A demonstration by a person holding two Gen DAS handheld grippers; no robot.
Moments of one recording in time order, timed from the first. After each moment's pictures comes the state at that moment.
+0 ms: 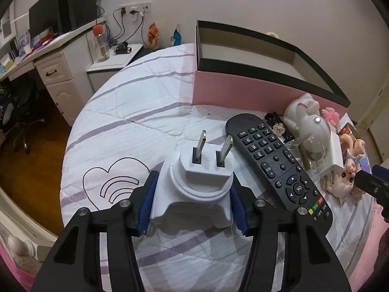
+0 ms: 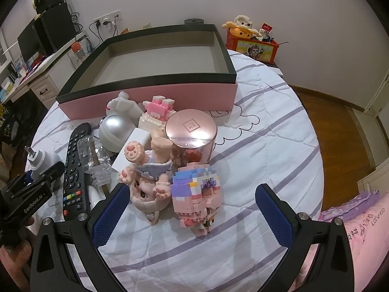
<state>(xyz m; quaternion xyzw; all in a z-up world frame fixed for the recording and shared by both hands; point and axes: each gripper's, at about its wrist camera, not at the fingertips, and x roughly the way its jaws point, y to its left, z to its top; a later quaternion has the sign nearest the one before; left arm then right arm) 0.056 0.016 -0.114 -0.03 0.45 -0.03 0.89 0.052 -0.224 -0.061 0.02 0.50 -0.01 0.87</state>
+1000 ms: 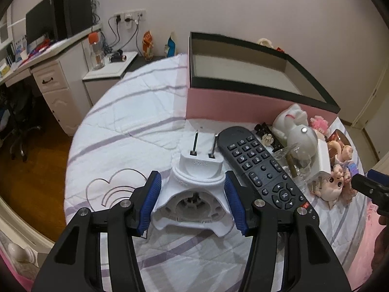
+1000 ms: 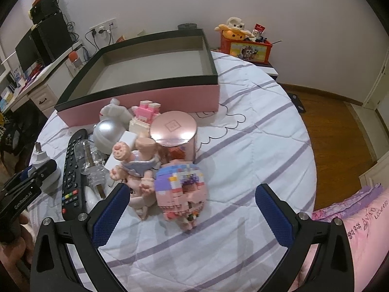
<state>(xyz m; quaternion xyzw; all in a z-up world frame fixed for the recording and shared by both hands) 0.055 0.016 -0.100 -0.03 0.44 -0.05 0.90 0.040 -0.241 -0.054 0.04 0.49 -0.02 0.87</state>
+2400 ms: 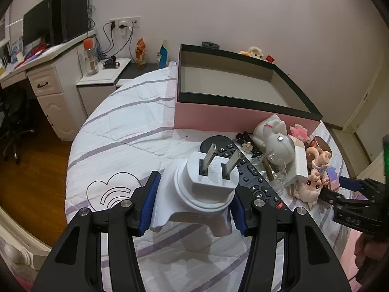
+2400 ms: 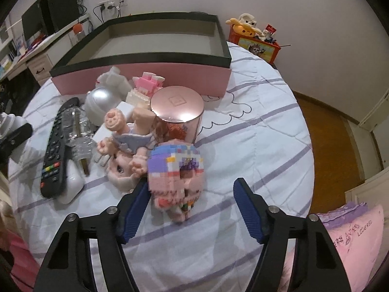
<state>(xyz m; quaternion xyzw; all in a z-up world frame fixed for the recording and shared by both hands) 0.040 0.015 -0.076 -0.05 0.41 -0.08 0.91 0.048 -0.226 -0.079 -0.05 0.52 -0.01 0.85</state>
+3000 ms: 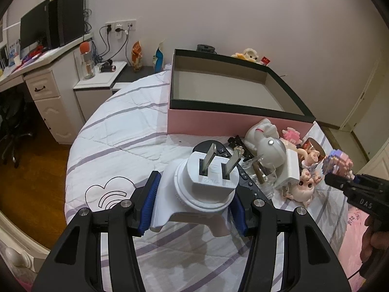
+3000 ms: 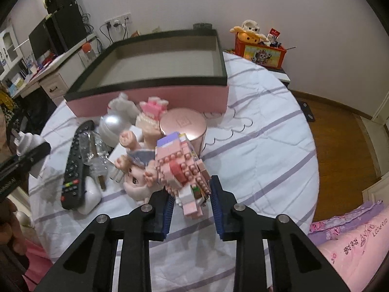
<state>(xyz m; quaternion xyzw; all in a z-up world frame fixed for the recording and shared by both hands) 0.037 0.011 -0.067 -0.04 0.41 -0.09 0.91 0.039 -0.243 -0.051 0.01 0.48 0.03 0.88</state>
